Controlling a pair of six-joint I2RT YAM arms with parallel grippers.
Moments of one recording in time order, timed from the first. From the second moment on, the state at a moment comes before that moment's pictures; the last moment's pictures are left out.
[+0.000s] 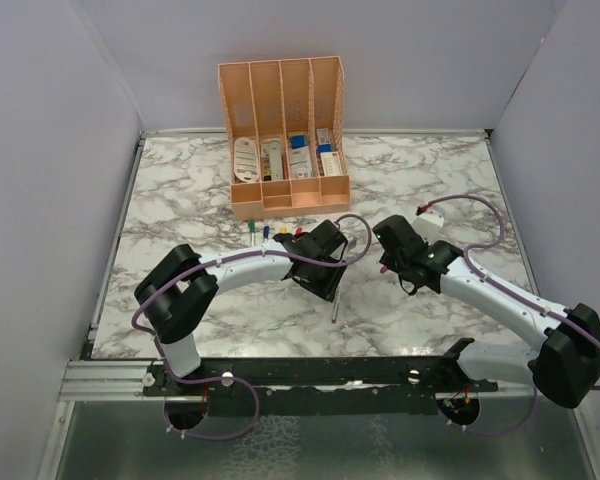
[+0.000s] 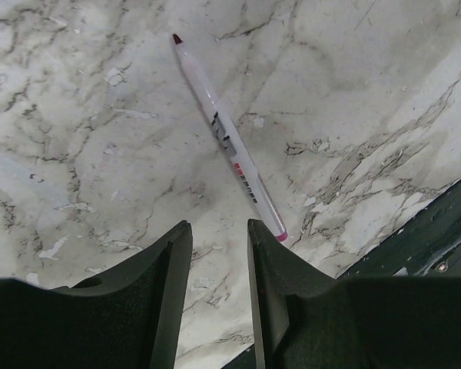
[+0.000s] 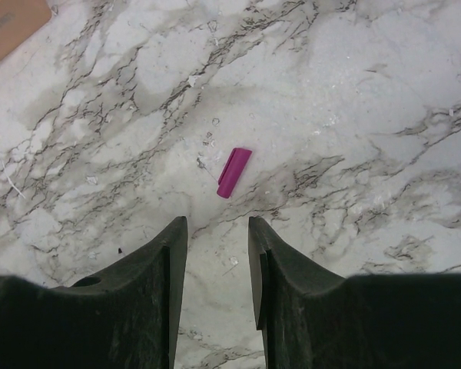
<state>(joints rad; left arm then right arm) -0.92 1.72 1.12 -0.49 0.18 -0.38 0.68 1.21 0.83 -0.64 0.61 0.99</state>
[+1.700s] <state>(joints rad) -0.99 1.93 1.29 -0.59 0.16 -0.32 0.68 1.17 0.80 -0.68 0.62 1.04</state>
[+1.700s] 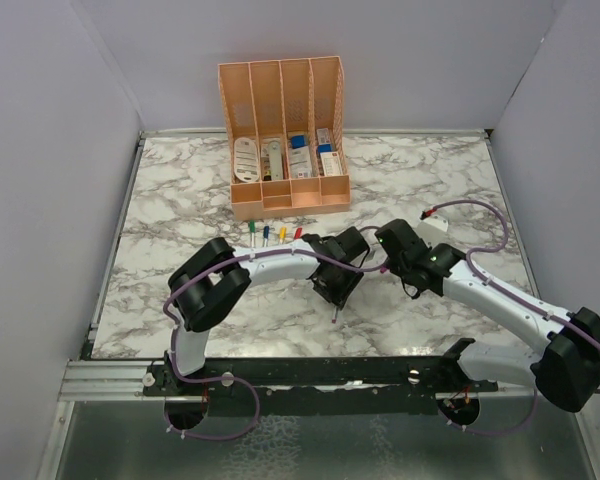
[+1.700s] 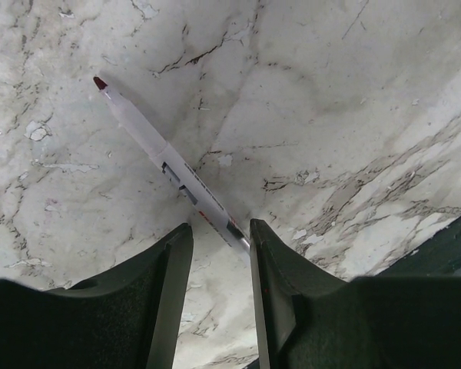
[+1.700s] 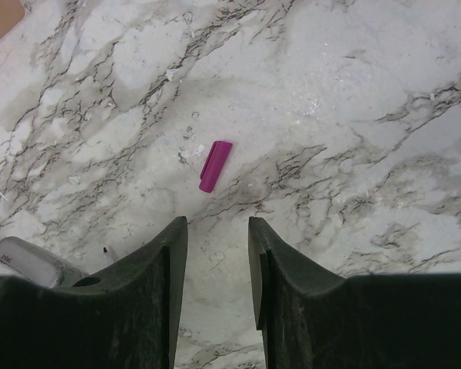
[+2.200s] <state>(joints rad) -1.03 2.00 1.35 -0.67 -0.02 -0.38 0.68 1.23 0.84 -0.65 0.66 0.97</state>
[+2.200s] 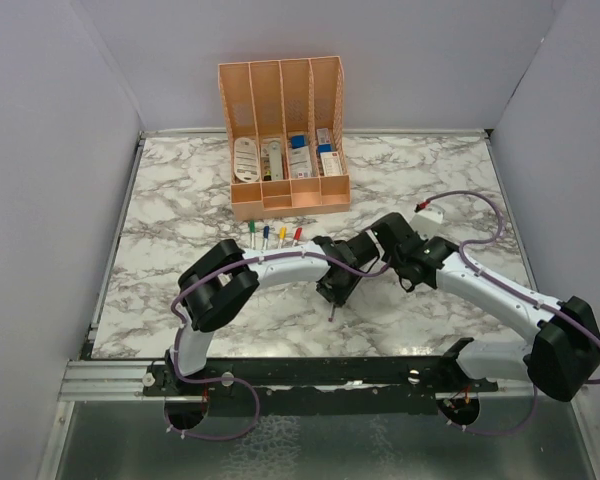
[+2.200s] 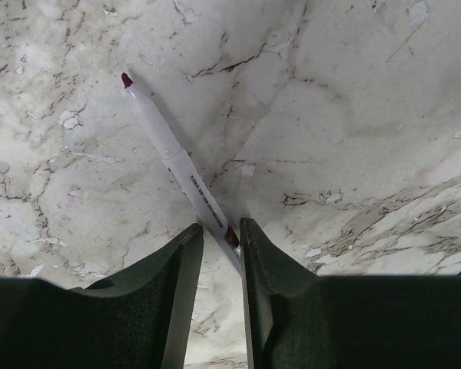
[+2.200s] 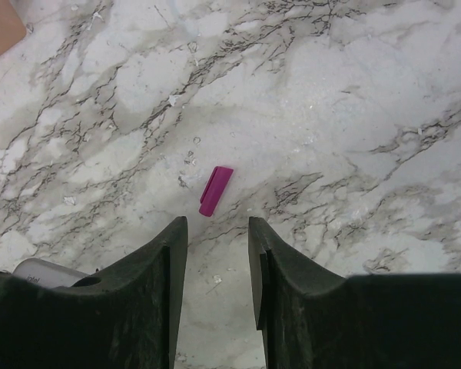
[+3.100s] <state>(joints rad) -1.02 1.99 1.34 -0.68 -0.03 -0.41 0.62 1.26 0.86 -0.64 0.62 0.95</state>
